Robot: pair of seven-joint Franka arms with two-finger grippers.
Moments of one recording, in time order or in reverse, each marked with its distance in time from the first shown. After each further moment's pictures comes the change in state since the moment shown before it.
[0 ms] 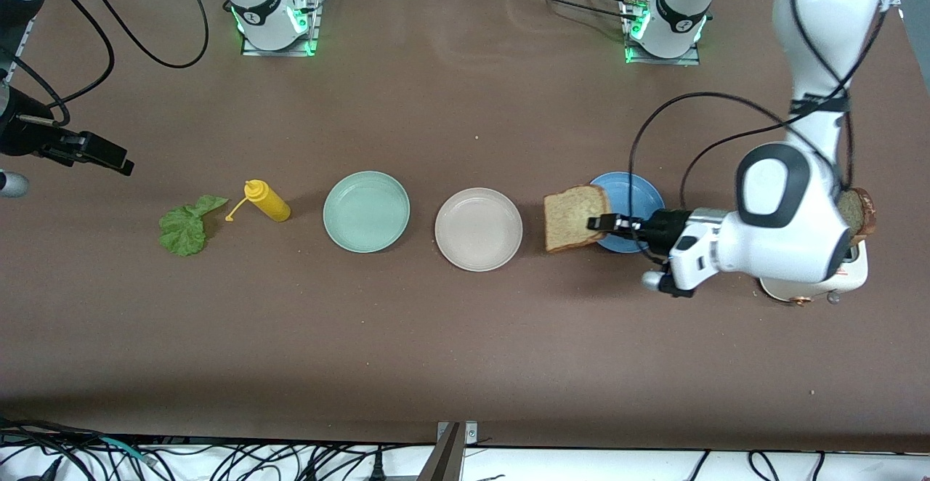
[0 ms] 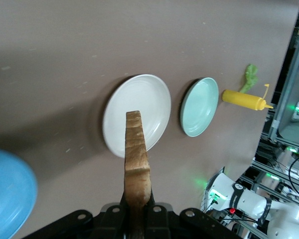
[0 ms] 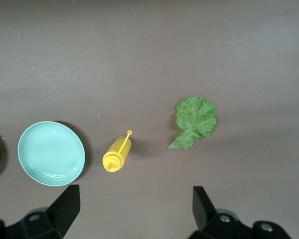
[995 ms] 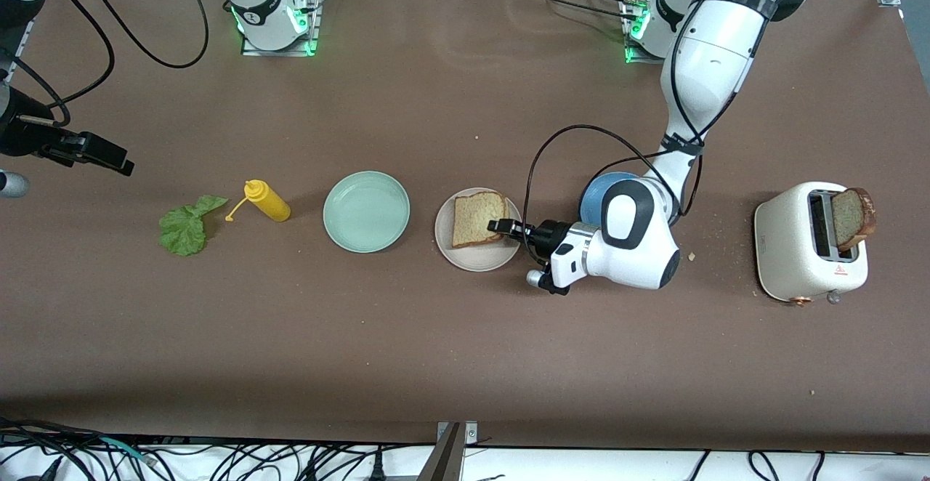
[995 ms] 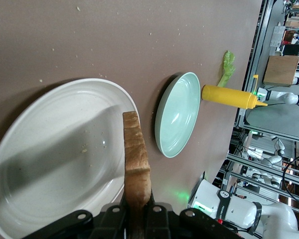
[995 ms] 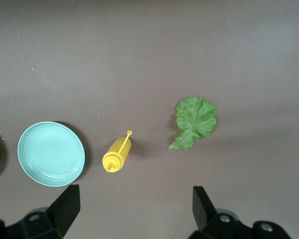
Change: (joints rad) left arm -0.196 0.235 0.000 0.025 -0.271 0.175 0.165; right arm 0.000 0.000 0.000 -0.001 0.000 0.002 0.000
